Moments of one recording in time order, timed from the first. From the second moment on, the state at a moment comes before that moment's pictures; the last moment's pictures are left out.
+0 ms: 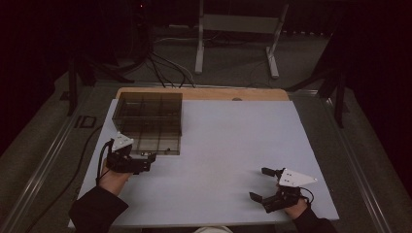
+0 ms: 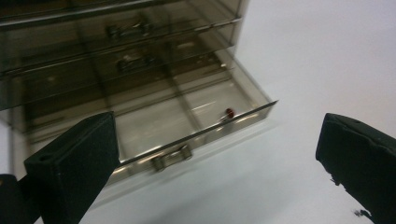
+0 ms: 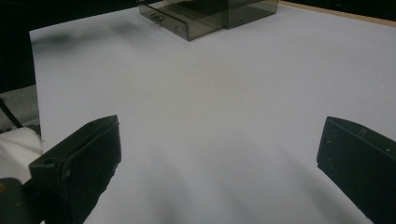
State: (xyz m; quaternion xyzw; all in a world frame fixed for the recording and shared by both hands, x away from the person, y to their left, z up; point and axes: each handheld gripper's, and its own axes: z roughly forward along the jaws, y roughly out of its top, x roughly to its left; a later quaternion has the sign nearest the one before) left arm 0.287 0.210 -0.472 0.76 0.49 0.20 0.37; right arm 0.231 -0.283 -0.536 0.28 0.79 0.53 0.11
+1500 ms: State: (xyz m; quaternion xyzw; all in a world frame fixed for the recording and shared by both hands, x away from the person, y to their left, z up) left arm 0.270 0.222 -0.519 0.76 0.52 0.22 0.33; right arm 0.231 -0.282 -0.536 0.28 0.79 0.53 0.11
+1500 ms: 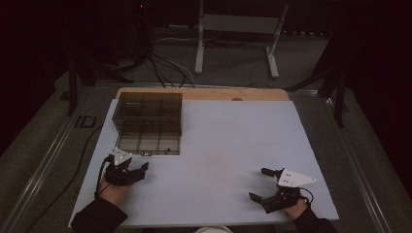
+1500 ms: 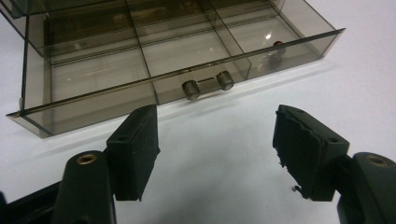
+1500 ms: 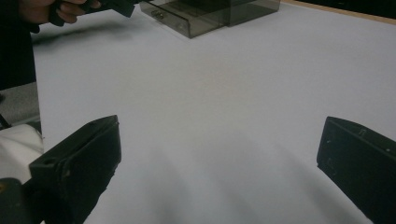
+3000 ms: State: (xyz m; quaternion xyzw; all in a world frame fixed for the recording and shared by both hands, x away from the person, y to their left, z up) left arm 0.290 0.233 -0.529 0.77 0.51 0.23 0.32; right arm 0.231 -0.285 -0.535 0.28 0.79 0.53 0.11
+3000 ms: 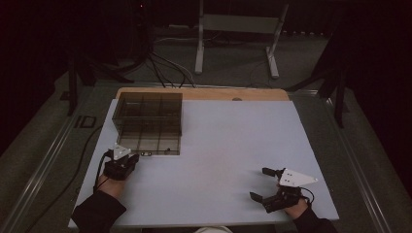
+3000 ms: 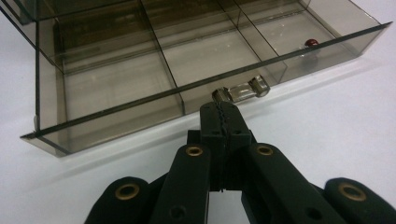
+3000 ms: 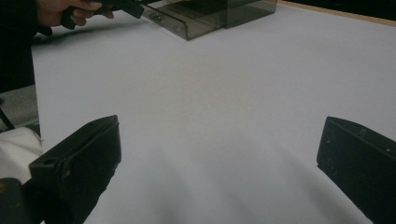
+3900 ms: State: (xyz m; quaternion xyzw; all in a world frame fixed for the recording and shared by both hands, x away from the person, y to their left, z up) left arm 0.304 0.230 -0.538 0.78 0.51 0.22 0.30; right arm 0.230 -0.285 -0.535 0.28 0.79 0.53 0.10
